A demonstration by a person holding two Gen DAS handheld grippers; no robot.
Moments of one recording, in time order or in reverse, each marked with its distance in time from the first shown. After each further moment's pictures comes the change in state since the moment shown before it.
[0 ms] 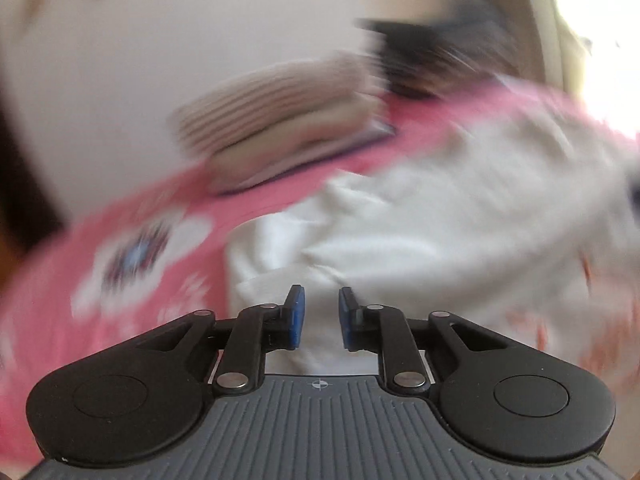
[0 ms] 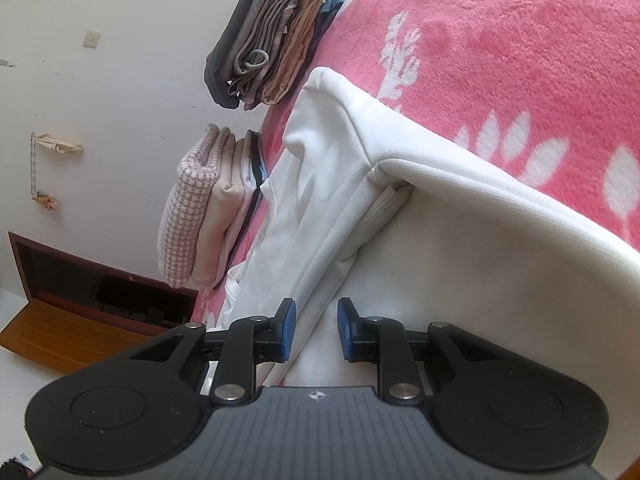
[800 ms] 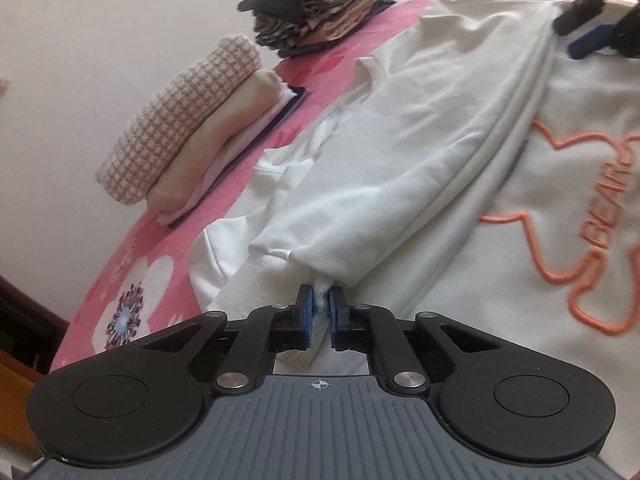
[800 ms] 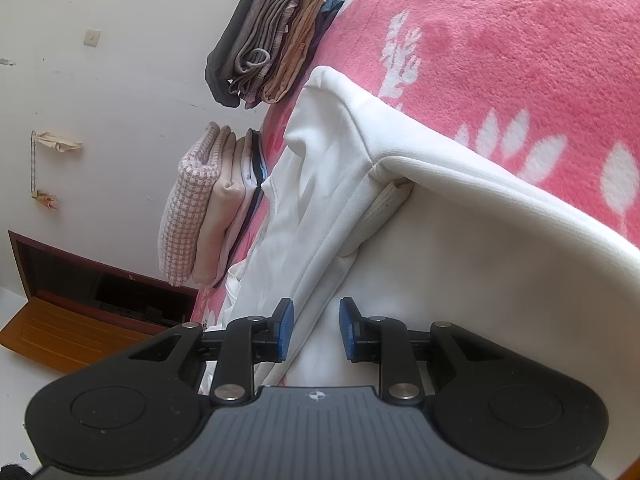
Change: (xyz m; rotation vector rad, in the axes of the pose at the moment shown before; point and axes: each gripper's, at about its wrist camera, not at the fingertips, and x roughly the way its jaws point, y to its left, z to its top) left arm 0.007 -0.013 -0.010 0.311 0.061 -0.083; right arm -0.005 -0.001 -0.003 0.005 -0.004 -0.001
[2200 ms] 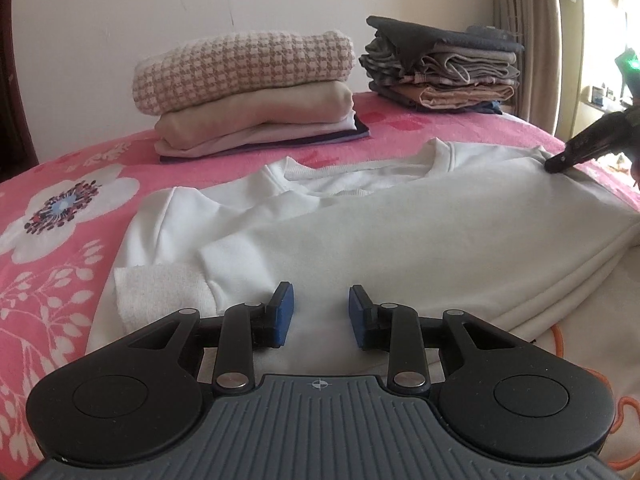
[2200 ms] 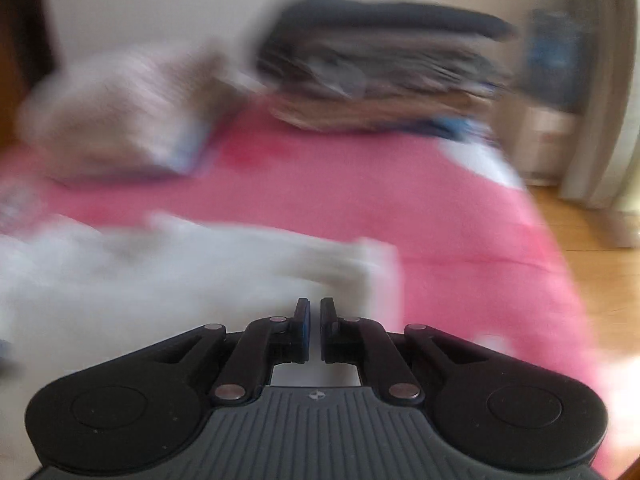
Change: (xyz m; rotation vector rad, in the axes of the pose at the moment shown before) left arm 0.044 0.001 0.024 -0.677 -0.108 -0.029; right arm 0.119 0.088 0.129 -0.864 0.029 -0.497
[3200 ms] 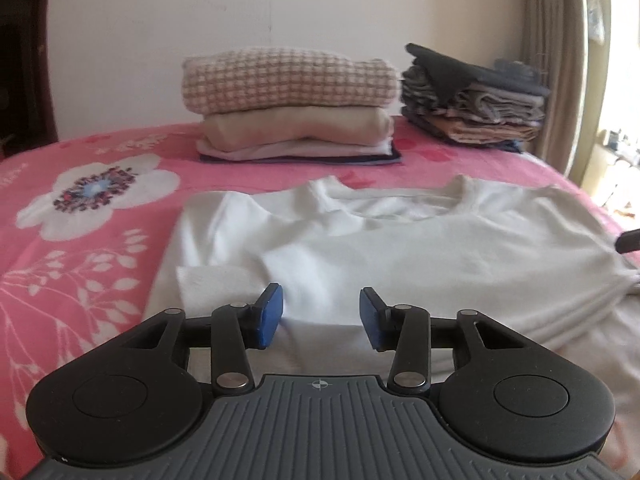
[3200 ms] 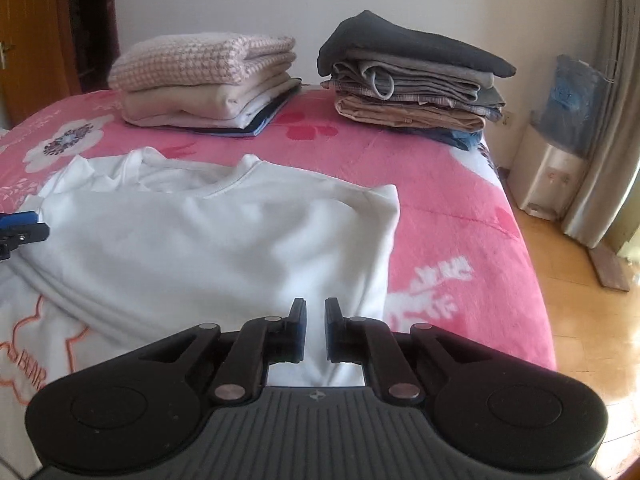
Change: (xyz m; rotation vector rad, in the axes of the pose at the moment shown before) left arm -0.016 0.033 0.000 -0.085 -0.021 0.041; right arm -0.098 0.031 -0.068 -0.240 0.003 0.012
